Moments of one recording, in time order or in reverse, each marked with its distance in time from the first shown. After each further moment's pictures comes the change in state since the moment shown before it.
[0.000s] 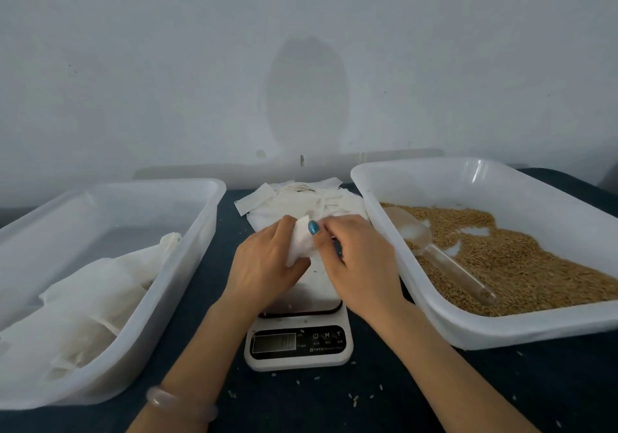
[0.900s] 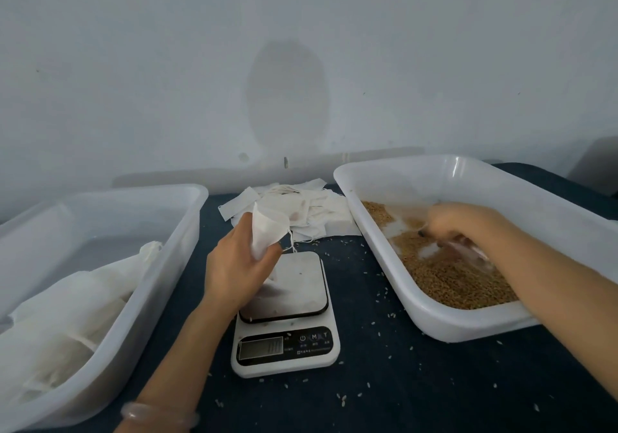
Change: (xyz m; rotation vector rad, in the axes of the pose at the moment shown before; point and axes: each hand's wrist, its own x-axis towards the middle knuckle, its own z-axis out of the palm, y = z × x) left_hand 0.002 -0.006 -0.008 -0.256 0.010 -0.344; right_hand 0.062 0.127 -0.096 -0.720 -0.880 0.708
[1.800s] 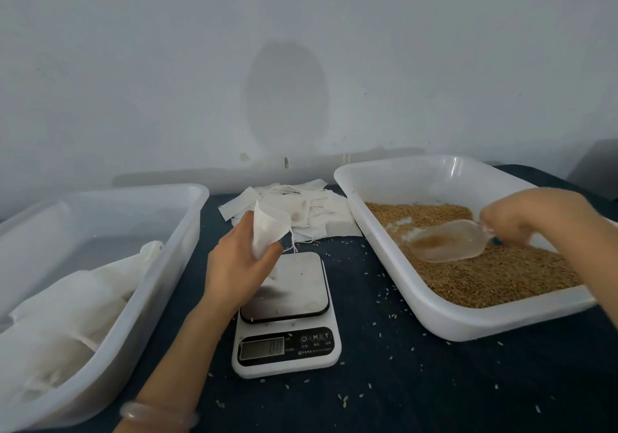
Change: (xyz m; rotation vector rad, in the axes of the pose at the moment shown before) left_hand 0.001 0.003 -0.004 -0.049 -0.021 -0.013; right_hand -0.026 0.060 -0.024 -0.378 -0.199 -0.039
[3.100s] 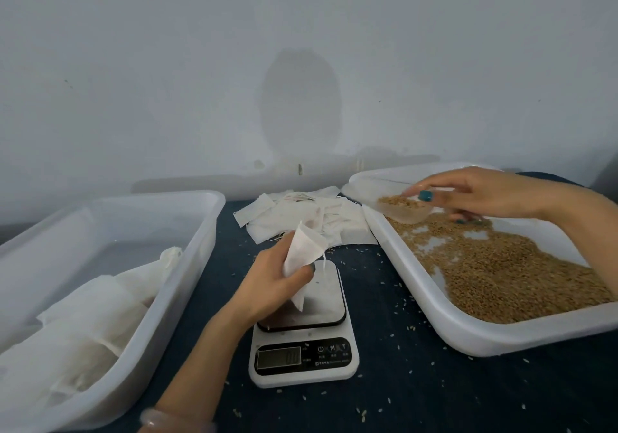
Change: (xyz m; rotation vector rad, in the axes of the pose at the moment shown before) left_hand -0.003 -0.002 0.004 -0.335 -0.384 0.052; right_hand -0.020 -0.022 -0.033 0.840 0.372 -0.709
